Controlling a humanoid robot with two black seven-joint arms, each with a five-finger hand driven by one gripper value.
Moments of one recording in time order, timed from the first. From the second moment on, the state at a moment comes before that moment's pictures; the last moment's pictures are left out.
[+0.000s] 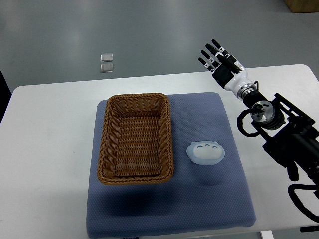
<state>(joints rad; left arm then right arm) -0.02 0.00 -0.09 -0.17 0.06 0.03 -0.10 0.74 -0.07 1.03 0.64 -0.09 0.23 0.14</state>
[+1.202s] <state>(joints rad) -0.03 0.00 -0.09 -0.17 0.06 0.03 -0.10 1.52 -0.53 -0.10 1.09 -0.60 0.51 -0.06</state>
